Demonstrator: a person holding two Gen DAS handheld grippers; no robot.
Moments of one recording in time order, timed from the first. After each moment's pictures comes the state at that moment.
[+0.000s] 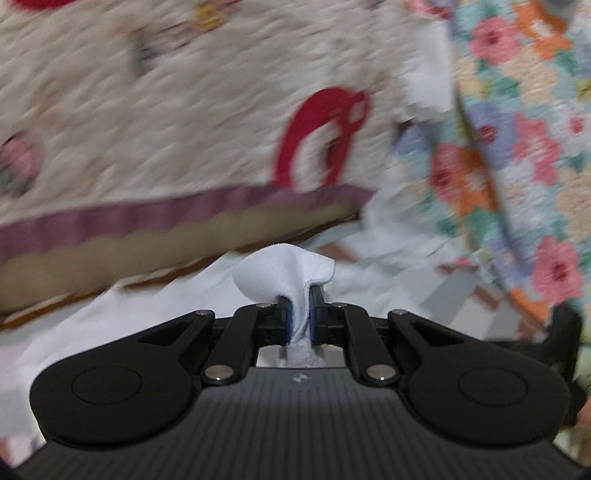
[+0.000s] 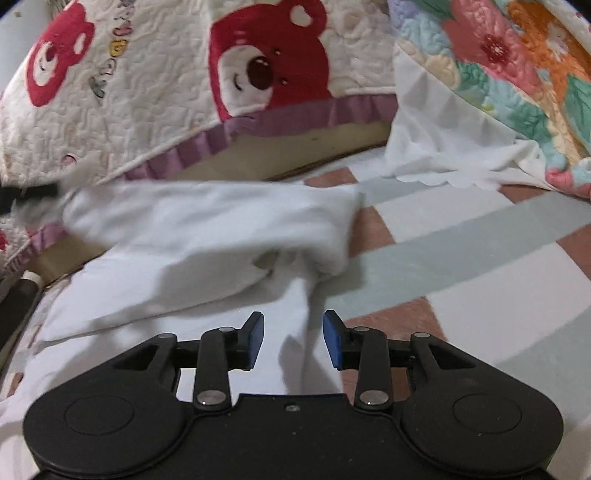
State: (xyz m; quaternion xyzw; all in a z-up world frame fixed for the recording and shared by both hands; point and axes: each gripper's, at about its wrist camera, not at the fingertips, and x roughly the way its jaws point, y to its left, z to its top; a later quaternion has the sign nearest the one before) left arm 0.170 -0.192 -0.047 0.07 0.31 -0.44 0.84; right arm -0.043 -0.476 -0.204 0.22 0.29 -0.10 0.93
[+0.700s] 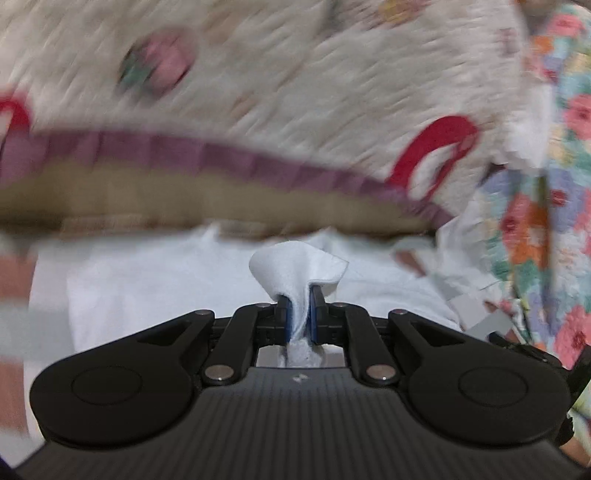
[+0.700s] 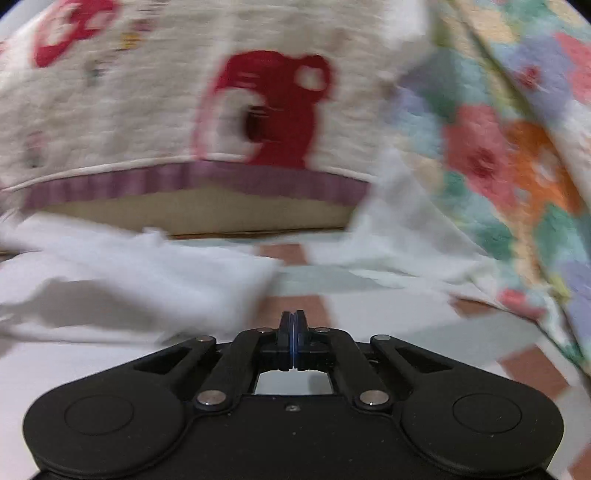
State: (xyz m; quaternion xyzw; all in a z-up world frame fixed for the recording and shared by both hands) left arm 0.237 -0.120 -0.089 -0.06 0.41 -0.35 0.84; right arm -0.020 -0.493 -0.197 0.11 0.26 -0.21 0.94
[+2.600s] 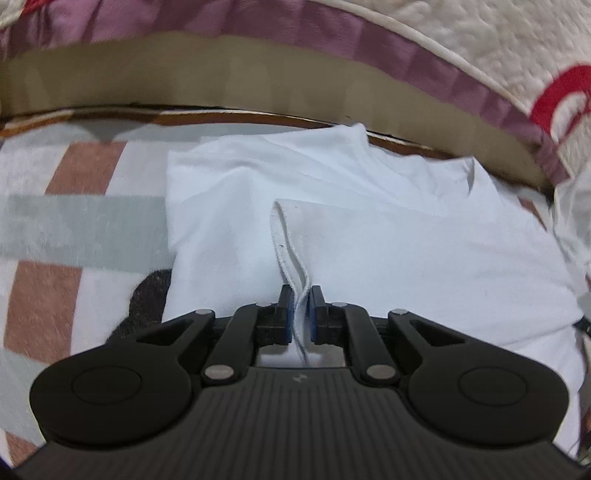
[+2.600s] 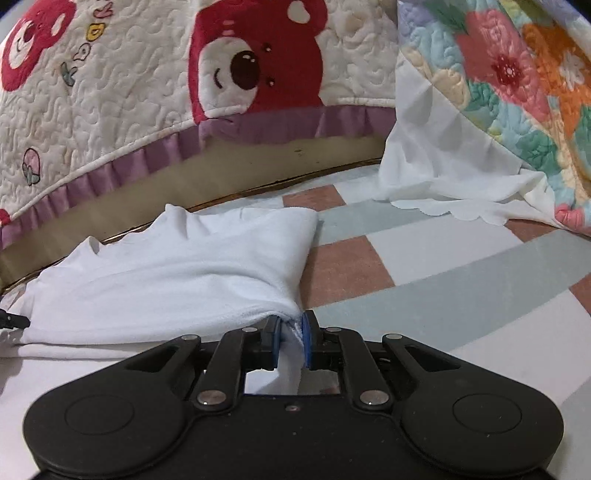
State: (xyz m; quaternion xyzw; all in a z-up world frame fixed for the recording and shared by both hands) left arm 0.261 -0.087 -0.155 -0.03 0.48 -0.22 0.85; right arm 0.009 -0.489 -0.208 0.18 0.29 -0.15 0.93
